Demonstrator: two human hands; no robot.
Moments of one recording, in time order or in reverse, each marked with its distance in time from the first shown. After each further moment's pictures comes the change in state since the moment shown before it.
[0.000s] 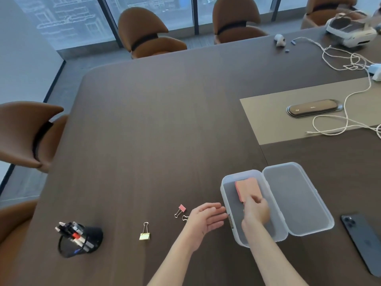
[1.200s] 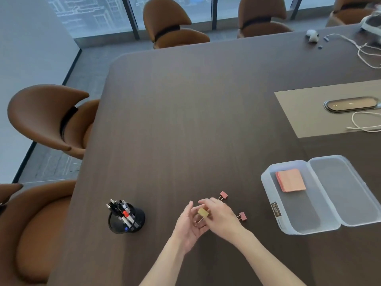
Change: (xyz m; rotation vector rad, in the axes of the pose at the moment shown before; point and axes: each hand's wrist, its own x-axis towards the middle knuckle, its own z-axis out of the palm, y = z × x) left_hand -0.054 0.001 -0.182 -0.343 0.130 -0.099; right_hand -0.160 0.087 0.095 -0.964 -0.940 -0.952
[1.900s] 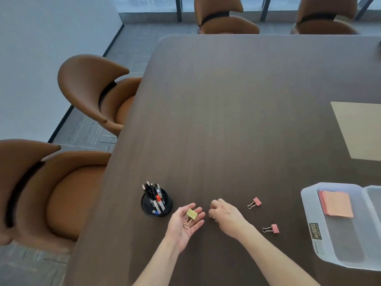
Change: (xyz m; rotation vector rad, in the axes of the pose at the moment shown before) left_hand -0.012 0.032 -0.105 -0.272 0.234 0.094; right_hand 0.057 -0.024 0.060 -0.611 -0.300 -0.389
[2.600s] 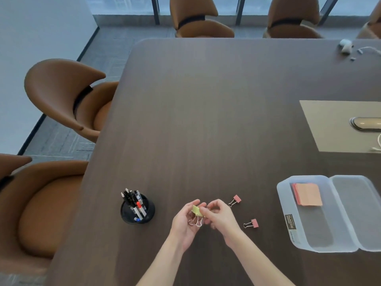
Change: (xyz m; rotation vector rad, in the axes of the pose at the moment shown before) left_hand 0.006 -0.032 0.053 0.020 -0.133 -0.003; right_hand -0.048 -0.017 -0.039 1.483 0.321 0.728
